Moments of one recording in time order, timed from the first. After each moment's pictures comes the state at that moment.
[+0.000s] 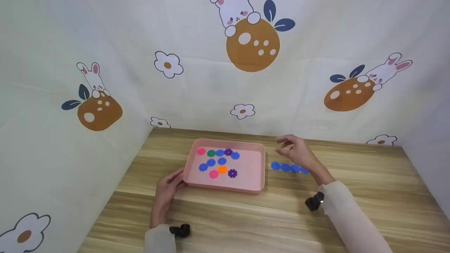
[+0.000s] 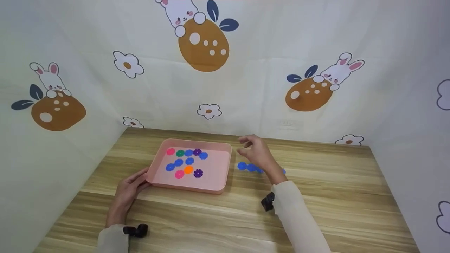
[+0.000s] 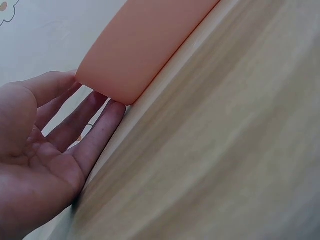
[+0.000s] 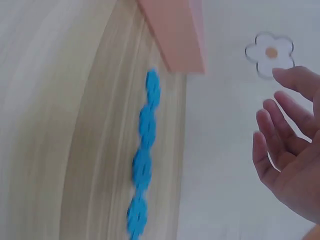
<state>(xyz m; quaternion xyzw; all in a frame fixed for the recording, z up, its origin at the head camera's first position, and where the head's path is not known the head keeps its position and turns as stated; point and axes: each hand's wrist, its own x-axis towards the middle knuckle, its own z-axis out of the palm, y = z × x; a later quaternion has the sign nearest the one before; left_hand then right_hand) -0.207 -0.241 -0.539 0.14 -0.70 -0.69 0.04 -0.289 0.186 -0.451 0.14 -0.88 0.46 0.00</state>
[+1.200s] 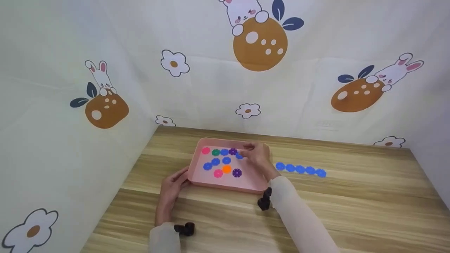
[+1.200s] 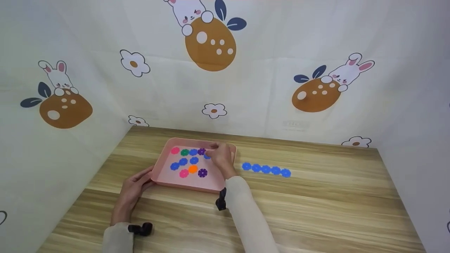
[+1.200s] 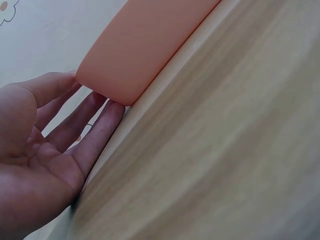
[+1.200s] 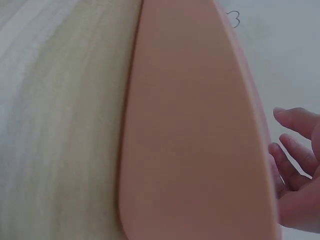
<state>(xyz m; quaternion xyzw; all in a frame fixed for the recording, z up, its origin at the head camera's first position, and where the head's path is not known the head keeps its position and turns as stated) -0.207 -0.241 -0.539 0.13 -0.70 -0.70 0.04 -0.313 0.044 -0.489 -0.06 -0.86 0.51 -0.05</state>
